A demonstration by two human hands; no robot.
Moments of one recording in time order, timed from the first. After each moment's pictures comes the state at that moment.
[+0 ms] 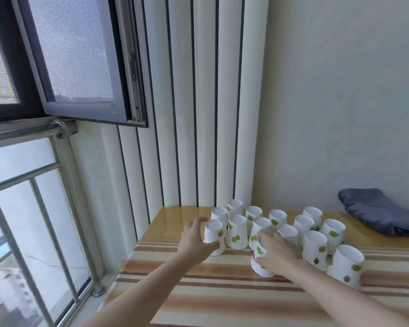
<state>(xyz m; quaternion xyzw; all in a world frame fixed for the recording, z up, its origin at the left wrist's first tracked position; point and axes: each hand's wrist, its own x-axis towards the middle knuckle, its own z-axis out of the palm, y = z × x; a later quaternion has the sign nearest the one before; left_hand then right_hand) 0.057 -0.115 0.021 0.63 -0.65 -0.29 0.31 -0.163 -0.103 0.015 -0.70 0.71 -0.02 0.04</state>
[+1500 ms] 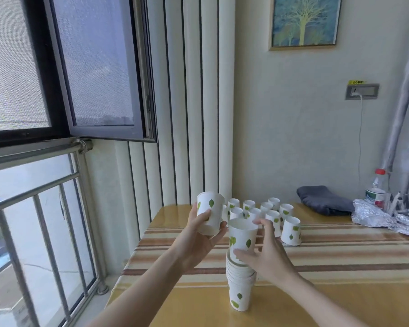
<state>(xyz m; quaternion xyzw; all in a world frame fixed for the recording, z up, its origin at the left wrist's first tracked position) 0.059 0.103 0.091 0.16 -0.41 -0.76 0.48 -0.135 0.153 0.063 -0.65 0.57 -0.45 0.22</state>
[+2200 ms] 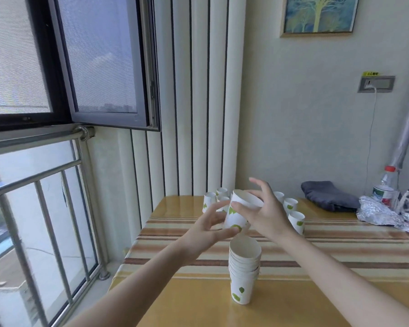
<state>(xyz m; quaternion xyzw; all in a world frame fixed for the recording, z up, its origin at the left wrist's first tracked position) 0.056 0.106 0.085 0.31 -0.68 -0.54 0.38 -0.120 0.122 0.125 -0.63 0.53 -0.51 0.24</state>
